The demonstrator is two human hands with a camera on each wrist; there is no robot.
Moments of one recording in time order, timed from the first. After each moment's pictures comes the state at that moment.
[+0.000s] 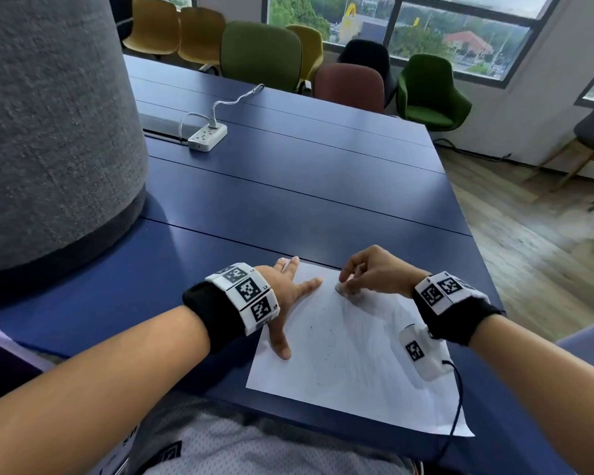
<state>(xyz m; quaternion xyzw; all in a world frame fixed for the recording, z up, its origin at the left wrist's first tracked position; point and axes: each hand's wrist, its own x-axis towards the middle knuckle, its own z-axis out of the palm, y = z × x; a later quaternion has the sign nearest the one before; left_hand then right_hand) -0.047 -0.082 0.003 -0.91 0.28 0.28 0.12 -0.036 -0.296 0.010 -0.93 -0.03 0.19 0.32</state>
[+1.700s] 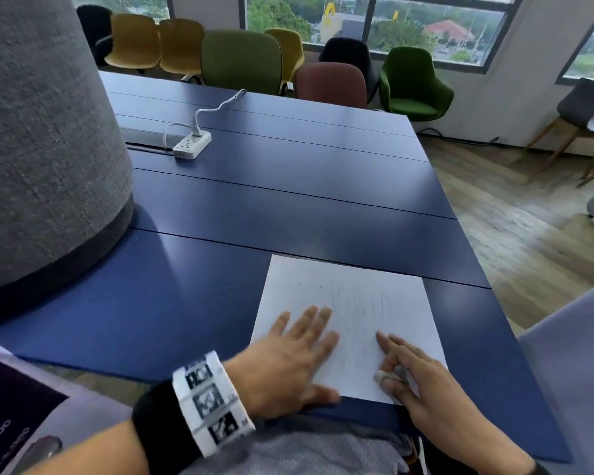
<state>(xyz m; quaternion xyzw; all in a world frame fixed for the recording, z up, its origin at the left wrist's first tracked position) -0.152 -0.087 -0.020 -0.88 0.43 0.21 0.03 -0.229 -0.326 -0.046 -0.94 -0.06 0.03 0.33</state>
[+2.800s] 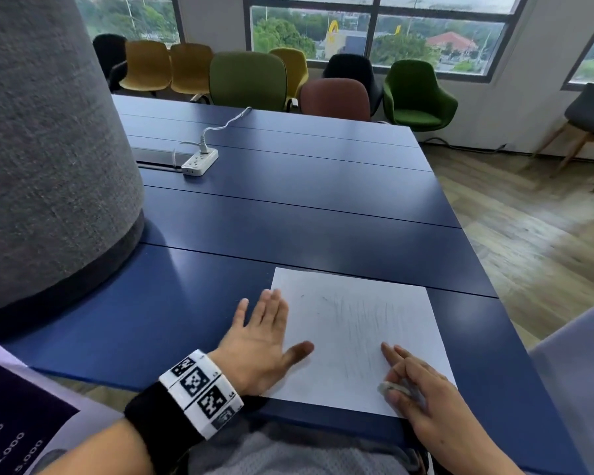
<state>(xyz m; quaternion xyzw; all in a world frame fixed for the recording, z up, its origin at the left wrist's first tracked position) -0.122 -0.063 -0.025 -0.94 0.24 0.23 0.00 -0.234 -0.321 -0.057 -0.90 -0.01 0.01 0.44</state>
